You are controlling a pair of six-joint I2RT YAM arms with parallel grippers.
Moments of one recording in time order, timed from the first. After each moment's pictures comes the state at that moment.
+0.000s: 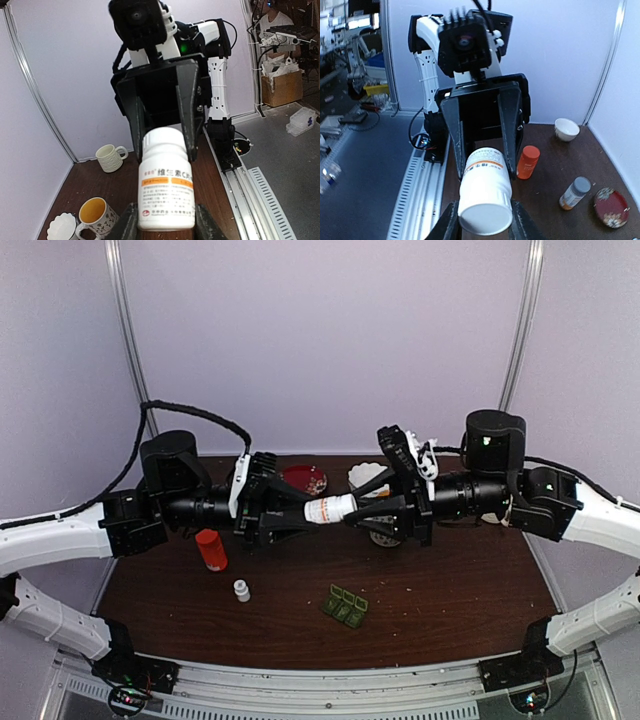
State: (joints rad) left arm -1.01 1.19 0.97 0.16 0.57 0.32; right arm 1.02 1.16 1.14 -0.17 -0.50 -0.12
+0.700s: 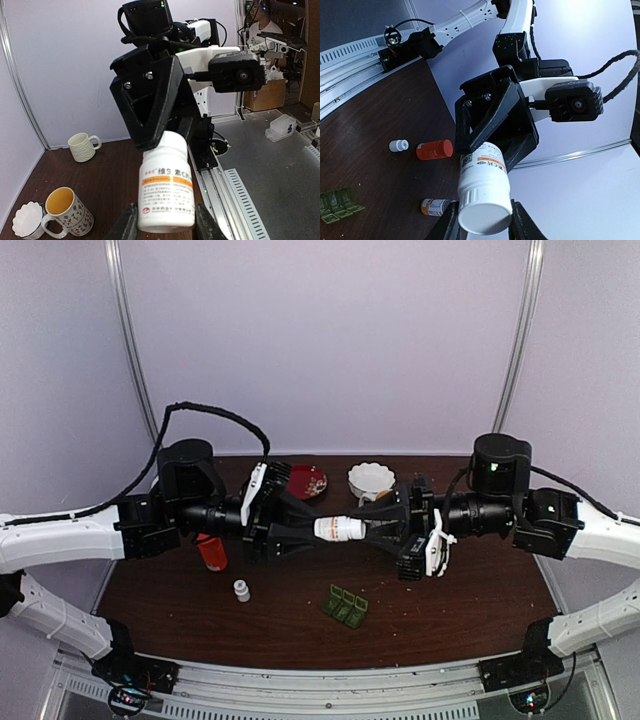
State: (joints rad) left arm -1.02 1.25 0.95 0.18 0.66 0.20; right arm 1.03 1.08 0.99 -0.09 -0.44 -1.35
